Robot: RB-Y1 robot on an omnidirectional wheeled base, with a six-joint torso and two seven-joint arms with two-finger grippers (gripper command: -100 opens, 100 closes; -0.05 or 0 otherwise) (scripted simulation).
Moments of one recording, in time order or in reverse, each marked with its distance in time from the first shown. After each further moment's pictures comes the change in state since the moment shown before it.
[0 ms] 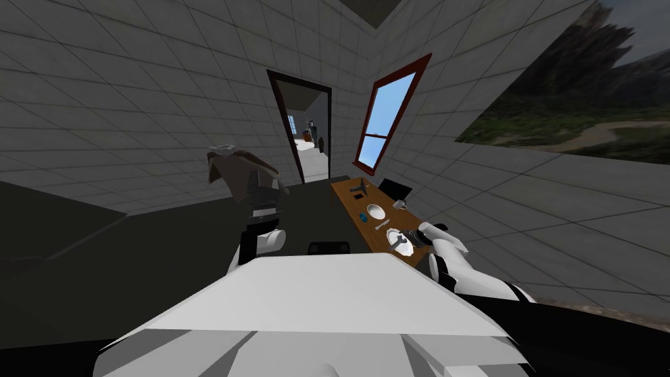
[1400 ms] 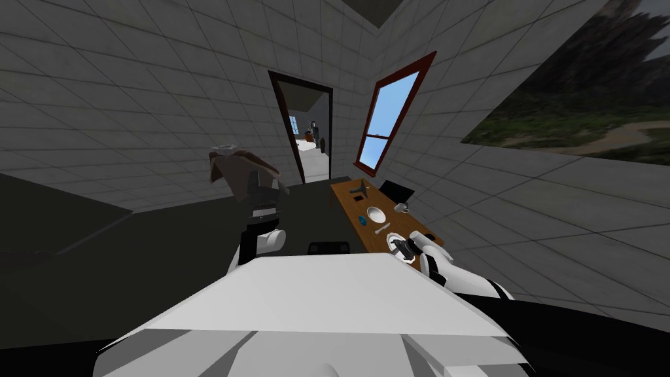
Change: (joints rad) left arm 0.000 0.000 0.000 0.000 0.000 0.000 0.000; right arm -0.009 0.086 -0.003 0.195 -0.004 -0.025 -0.012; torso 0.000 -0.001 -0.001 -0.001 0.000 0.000
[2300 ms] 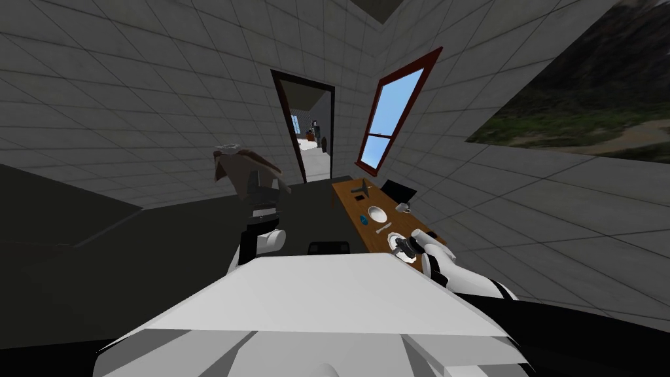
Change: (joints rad) left arm 0.000 0.000 0.000 0.000 0.000 0.000 0.000; right arm -0.002 -0.018 0.002 -0.036 0.000 0.045 -0.024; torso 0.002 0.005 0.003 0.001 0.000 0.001
